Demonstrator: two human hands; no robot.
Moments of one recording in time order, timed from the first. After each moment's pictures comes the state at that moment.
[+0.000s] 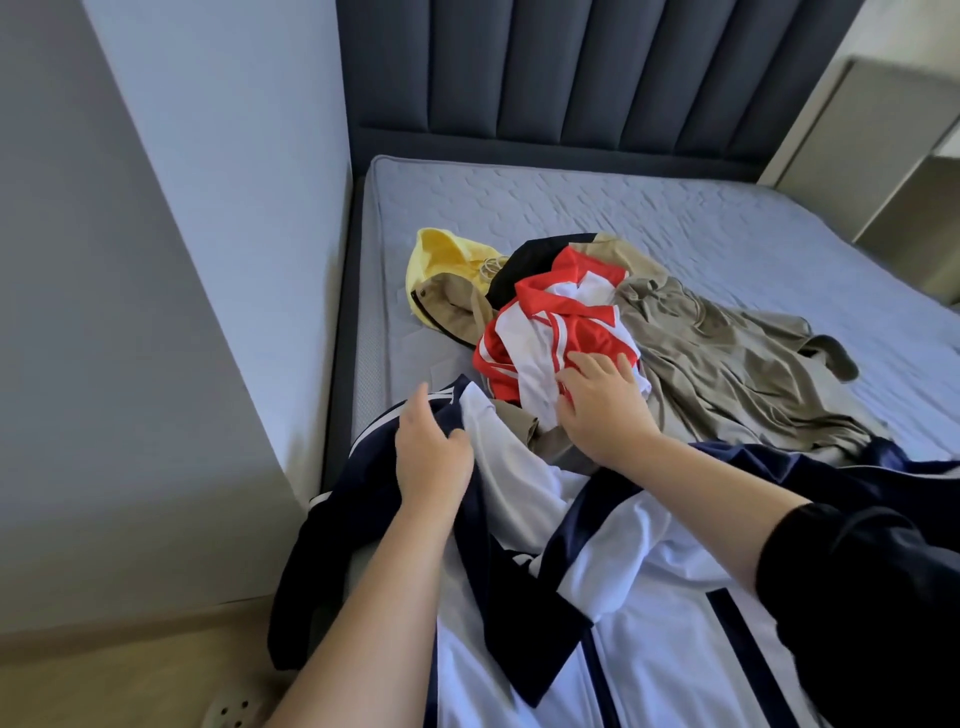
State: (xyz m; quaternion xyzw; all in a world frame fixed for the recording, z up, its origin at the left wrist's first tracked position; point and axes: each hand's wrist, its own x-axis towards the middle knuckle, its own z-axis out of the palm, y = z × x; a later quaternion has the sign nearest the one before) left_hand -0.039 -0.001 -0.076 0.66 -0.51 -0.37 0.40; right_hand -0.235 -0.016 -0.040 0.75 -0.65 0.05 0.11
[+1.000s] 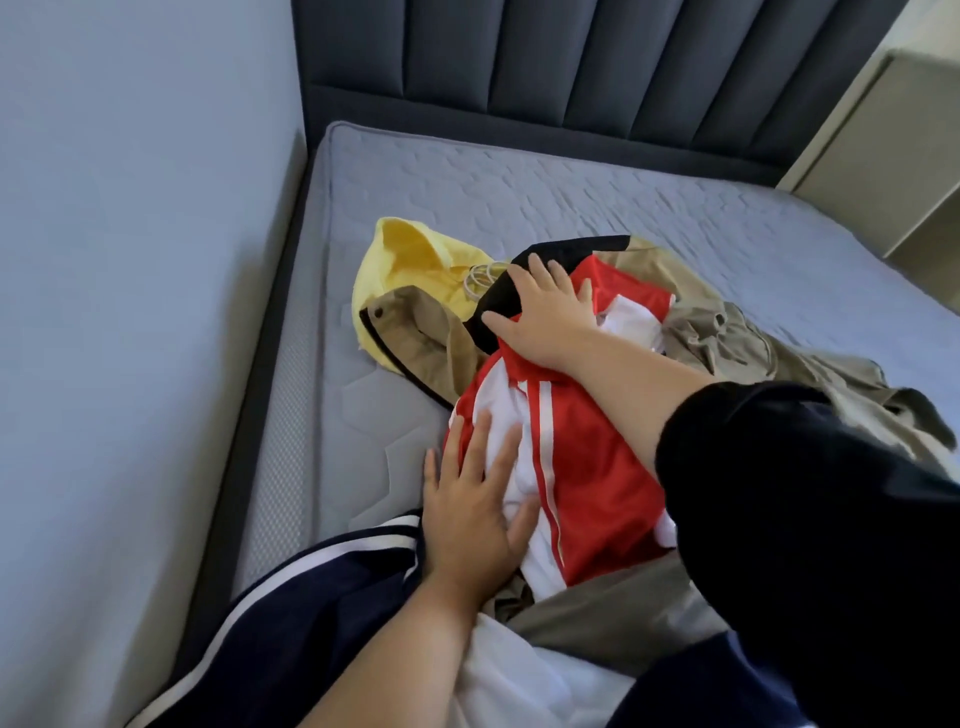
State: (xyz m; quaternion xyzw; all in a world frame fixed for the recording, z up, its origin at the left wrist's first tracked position) left_hand -0.120 -0.138 -0.197 0.52 -0.77 -0.12 0.34; right_hand -0.242 -0.281 -0.070 0.71 -0.70 0.06 0.02
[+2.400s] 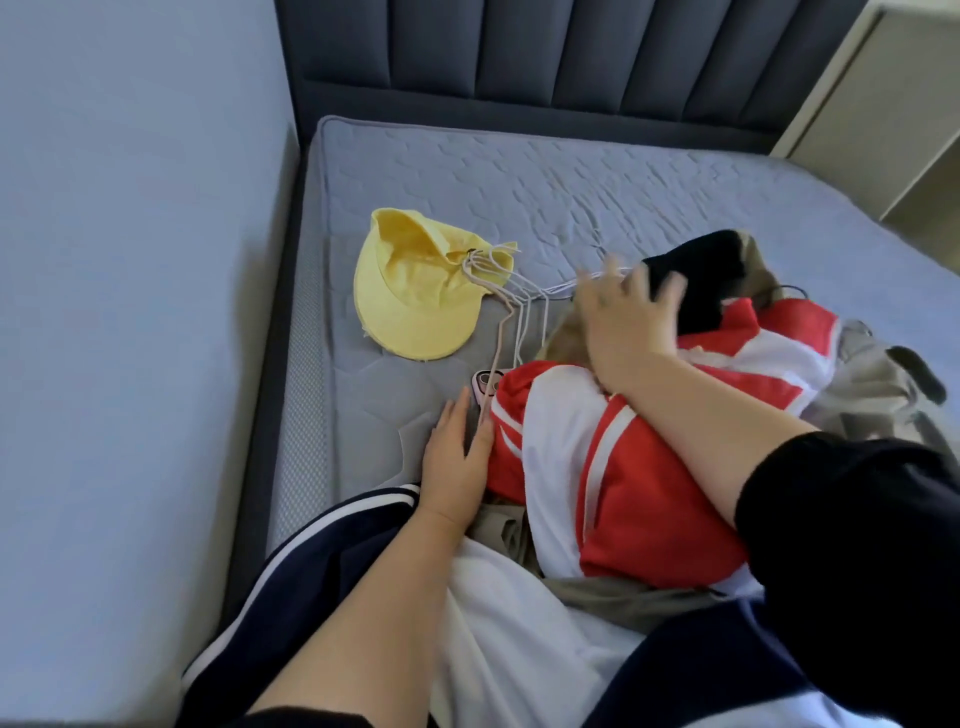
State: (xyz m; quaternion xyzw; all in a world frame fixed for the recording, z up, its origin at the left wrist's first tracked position) left_hand -0.104 -0.162 -0.188 0.51 -0.58 -0.48 0.41; right_hand -0.279 -0.207 -0.061 0.63 -0.73 -0.11 0.22
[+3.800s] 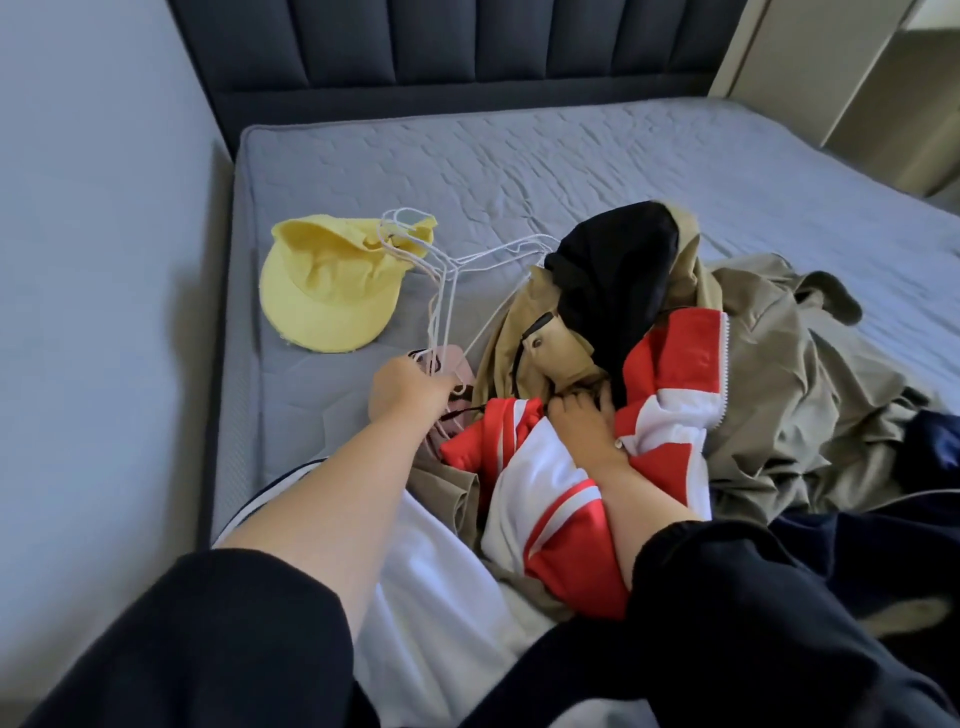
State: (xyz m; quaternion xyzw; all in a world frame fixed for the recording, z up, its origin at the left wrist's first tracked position) left_hand -0.149 -0.188 -0.124 0.70 -0.59 -0.33 0.23; right_hand -0.320 -0.105 -0.150 0.62 -0.77 -0.13 0.09
